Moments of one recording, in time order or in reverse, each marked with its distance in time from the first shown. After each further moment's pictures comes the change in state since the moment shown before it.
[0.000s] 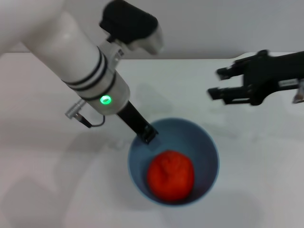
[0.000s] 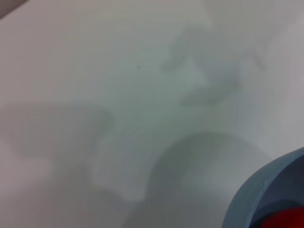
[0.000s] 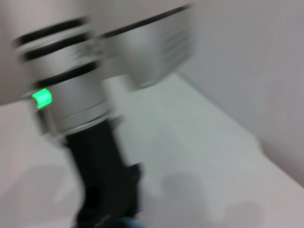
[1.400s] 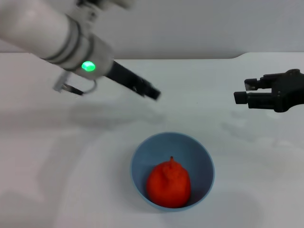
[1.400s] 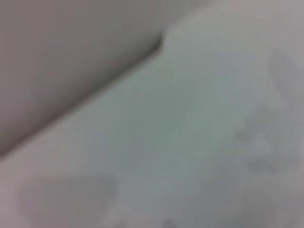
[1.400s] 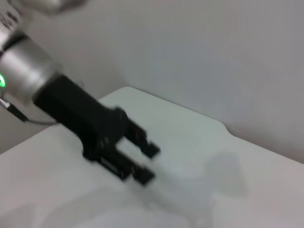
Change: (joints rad) left arm 0.093 0.015 -0.121 0.127 -0.003 -0.145 0.020; right arm -0.093 -0.004 0.148 0.165 0.097 0.016 -0.010
